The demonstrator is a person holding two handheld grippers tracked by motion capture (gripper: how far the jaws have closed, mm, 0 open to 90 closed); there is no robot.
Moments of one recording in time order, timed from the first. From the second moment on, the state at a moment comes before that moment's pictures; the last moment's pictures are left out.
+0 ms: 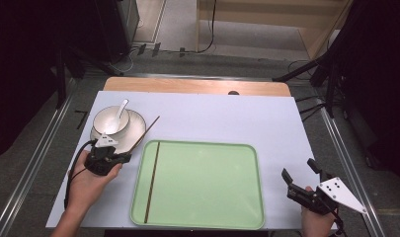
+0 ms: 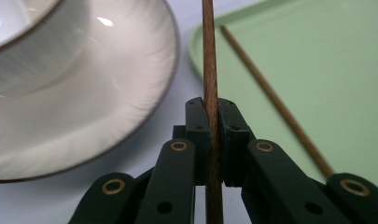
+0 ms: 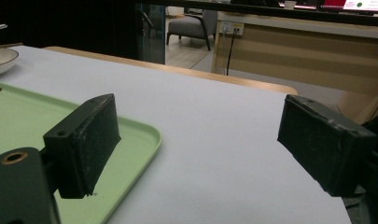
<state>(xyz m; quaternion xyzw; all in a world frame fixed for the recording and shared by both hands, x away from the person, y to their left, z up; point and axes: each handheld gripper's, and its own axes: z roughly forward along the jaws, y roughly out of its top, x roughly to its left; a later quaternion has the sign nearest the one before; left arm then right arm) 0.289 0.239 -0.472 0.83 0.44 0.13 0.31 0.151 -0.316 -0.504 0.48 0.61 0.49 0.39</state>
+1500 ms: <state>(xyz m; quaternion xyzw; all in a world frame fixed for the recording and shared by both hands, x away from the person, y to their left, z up) 0.211 0.130 -0.515 0.82 0.46 0.04 0.34 0.151 -0.317 -0.503 0.48 0.61 0.50 0.39</state>
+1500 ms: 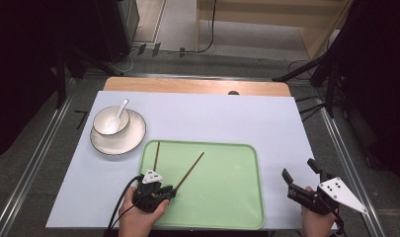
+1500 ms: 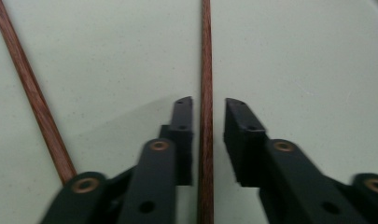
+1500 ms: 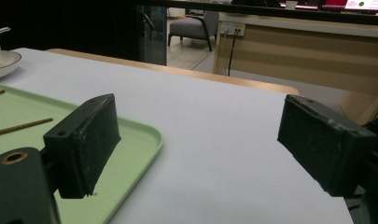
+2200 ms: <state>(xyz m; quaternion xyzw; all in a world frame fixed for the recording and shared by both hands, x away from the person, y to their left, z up) 0.279 0.066 -0.510 0.84 0.40 0.05 0.36 0.150 -0.320 -0.504 0.48 0.61 0.50 0.39</state>
